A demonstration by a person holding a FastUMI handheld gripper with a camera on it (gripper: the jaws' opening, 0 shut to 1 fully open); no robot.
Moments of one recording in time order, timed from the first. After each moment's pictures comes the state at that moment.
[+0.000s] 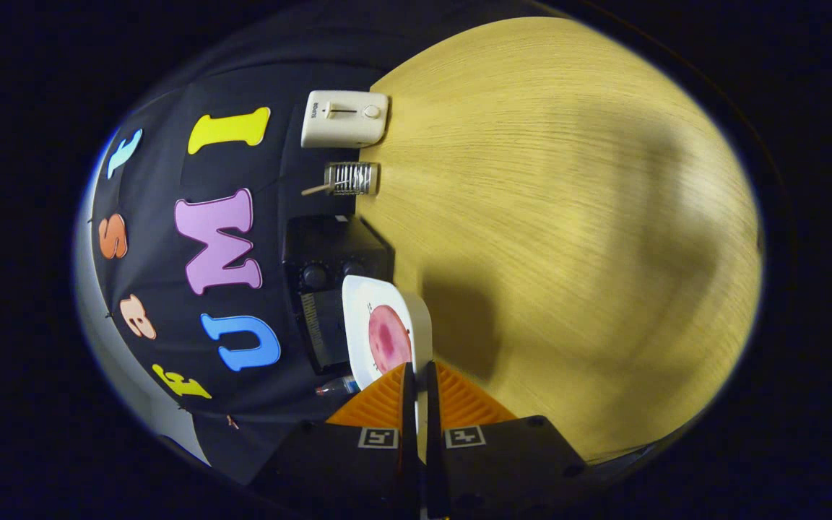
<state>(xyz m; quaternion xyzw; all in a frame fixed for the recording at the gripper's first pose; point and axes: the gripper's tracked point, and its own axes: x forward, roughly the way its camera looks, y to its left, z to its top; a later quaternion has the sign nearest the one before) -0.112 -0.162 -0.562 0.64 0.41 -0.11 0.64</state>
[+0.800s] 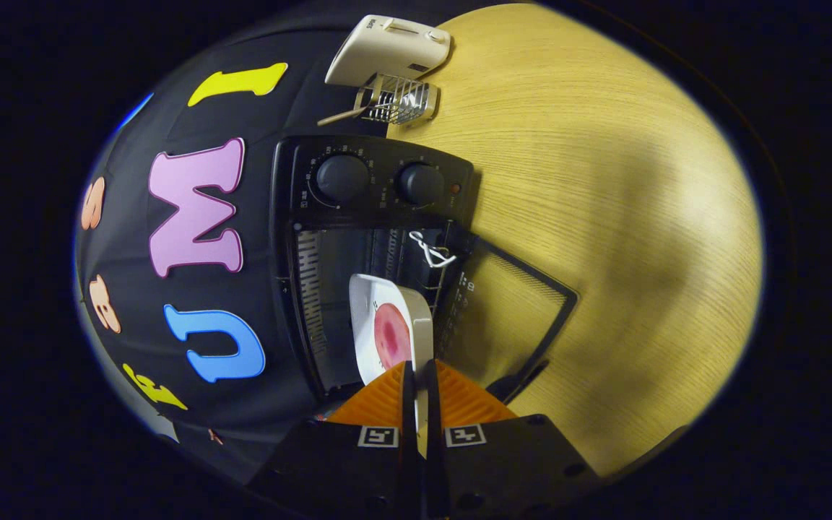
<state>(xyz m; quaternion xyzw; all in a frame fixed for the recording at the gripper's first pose) 0.053 0.002 -0.615 0.62 0.38 -0.16 0.66</state>
